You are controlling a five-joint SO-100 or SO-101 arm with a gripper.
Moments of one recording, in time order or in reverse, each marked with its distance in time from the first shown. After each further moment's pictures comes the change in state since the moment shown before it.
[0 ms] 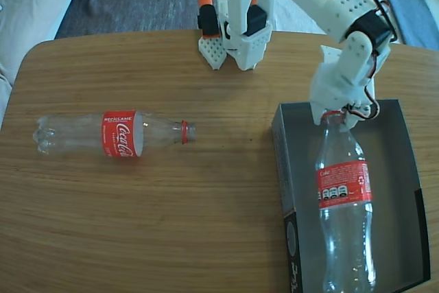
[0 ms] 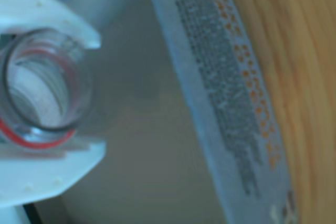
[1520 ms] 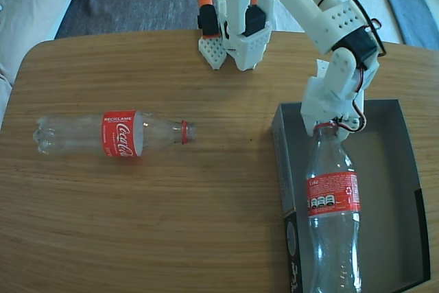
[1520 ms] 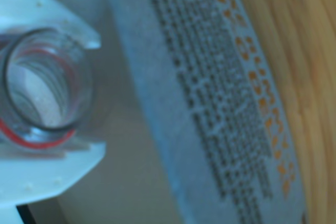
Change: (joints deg) arm 1.8 -0.2 8.4 -9.8 0.0
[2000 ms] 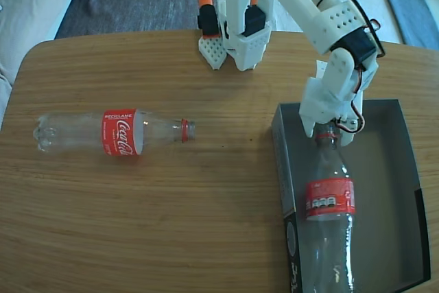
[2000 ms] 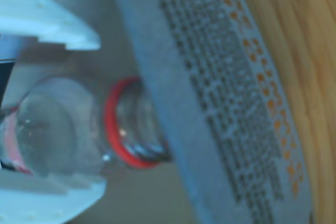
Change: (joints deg) arm 0.6 0.0 0.0 0.0 0.0
